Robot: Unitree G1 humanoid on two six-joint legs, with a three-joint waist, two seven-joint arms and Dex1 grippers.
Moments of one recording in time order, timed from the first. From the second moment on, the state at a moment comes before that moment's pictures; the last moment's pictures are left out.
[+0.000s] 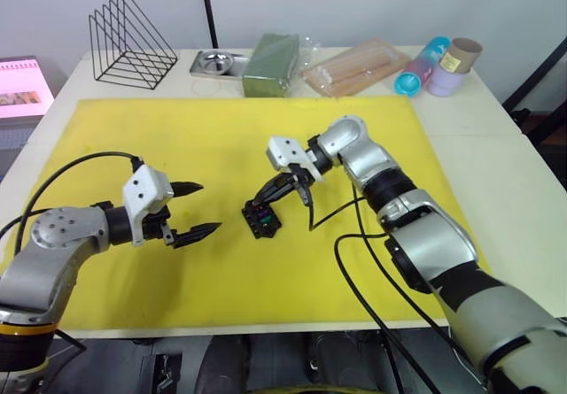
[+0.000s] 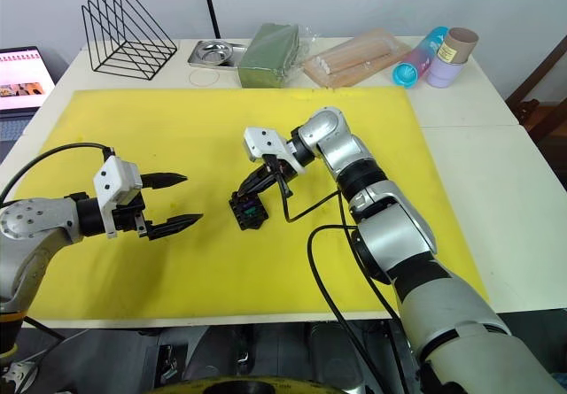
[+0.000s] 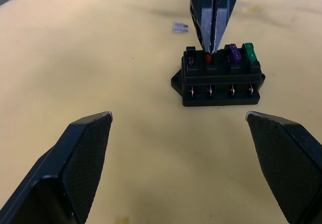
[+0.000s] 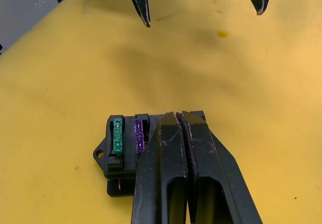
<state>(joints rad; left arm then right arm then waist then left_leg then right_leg) -0.12 0.84 0.15 -0.32 -0.46 0.43 -0.98 -1.18 -0.20 0.37 0.99 0.02 -0.15 1.60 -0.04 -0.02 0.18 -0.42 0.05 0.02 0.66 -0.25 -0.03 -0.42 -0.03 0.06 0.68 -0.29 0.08</state>
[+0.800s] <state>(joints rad) -0.12 0.84 0.15 -0.32 -0.46 0.42 -0.99 -1.18 -0.19 0.37 1.02 -0.02 -0.14 1.60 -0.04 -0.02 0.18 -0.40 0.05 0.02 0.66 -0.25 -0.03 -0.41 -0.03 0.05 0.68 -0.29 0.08</state>
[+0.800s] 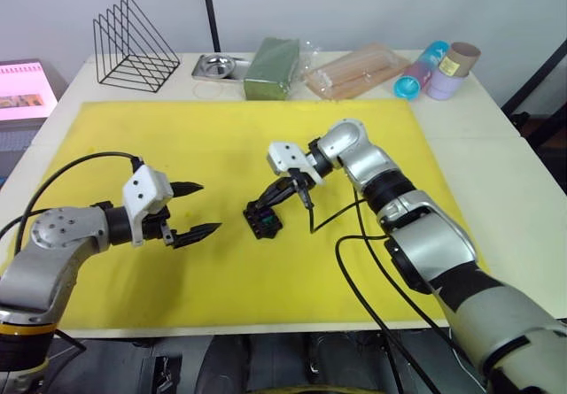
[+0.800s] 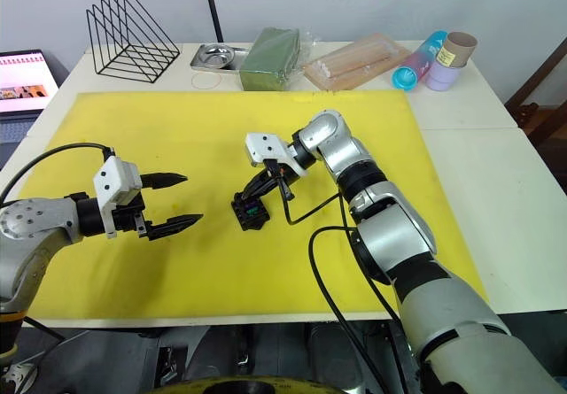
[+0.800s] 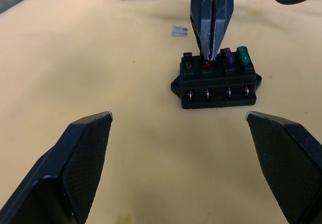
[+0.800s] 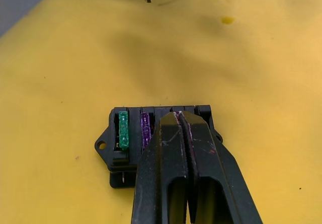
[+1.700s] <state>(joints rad) -0.06 0.95 0.26 -0.40 -0.55 0.54 -1.03 -1.02 -0.57 0.33 0.47 0.23 0.20 1.59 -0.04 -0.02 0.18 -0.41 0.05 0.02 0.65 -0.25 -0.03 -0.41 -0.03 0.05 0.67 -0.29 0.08</state>
